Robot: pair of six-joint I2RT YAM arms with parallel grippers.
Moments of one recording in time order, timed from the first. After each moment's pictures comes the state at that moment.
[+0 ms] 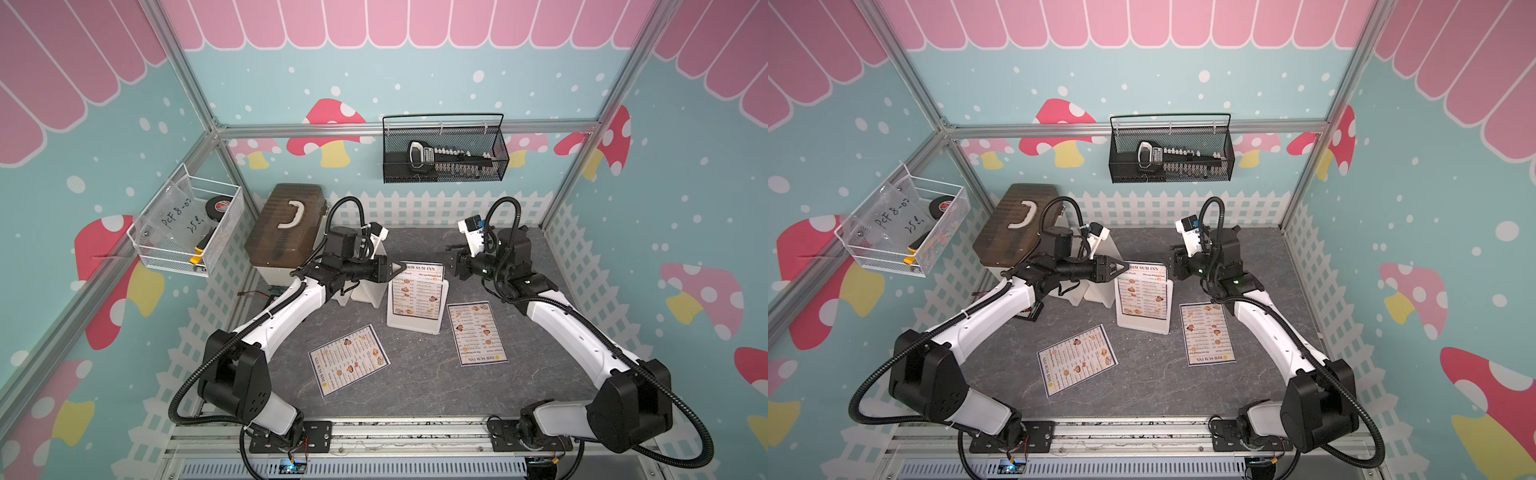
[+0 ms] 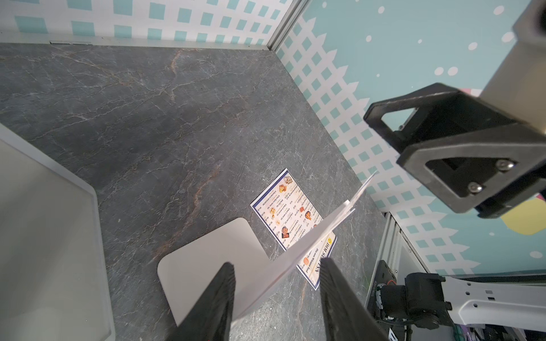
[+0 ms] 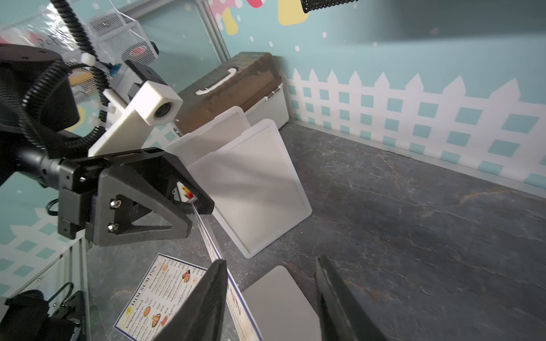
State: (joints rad) left arm -0.40 1.54 1.24 -0.25 0.66 -0.33; right arm 0.34 1.36 1.14 -0.12 -0.49 0.12
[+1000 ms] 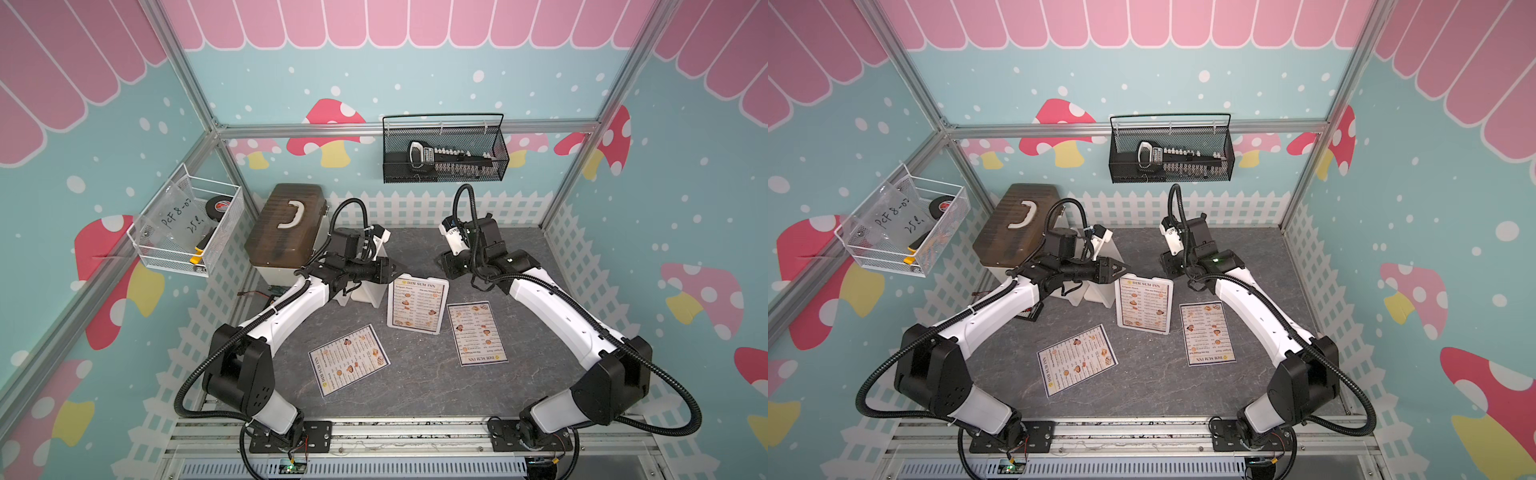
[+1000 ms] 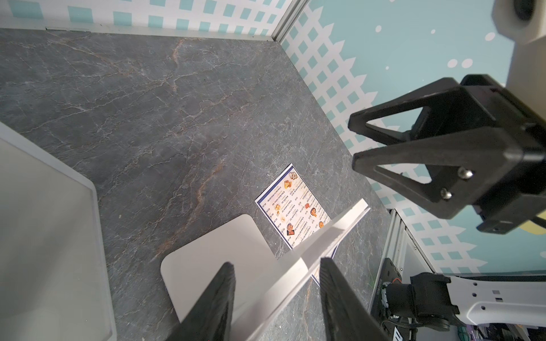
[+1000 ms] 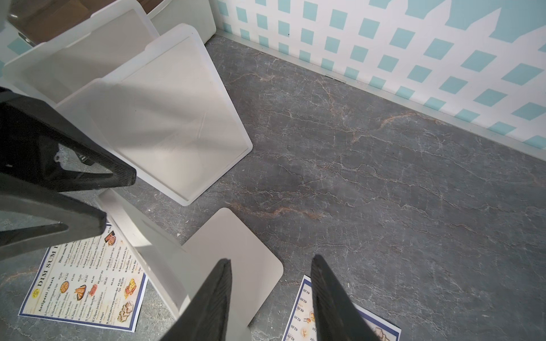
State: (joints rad) left arm -0.40 1.58 1.24 -0.25 0.65 -0.32; right arm 0.47 1.51 1.42 -0.61 -0.10 0.00
